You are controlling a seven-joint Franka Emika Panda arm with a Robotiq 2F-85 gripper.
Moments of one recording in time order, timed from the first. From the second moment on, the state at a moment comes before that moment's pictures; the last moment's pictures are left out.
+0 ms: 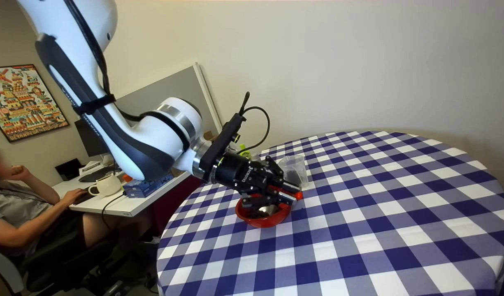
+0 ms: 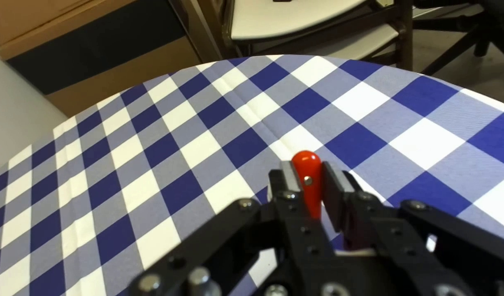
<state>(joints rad) -0.01 0.44 0.00 -2.35 -1.51 2.09 0.03</state>
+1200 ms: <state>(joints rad) -0.01 0.45 0.06 -2.26 -1.09 2.00 -0.12</state>
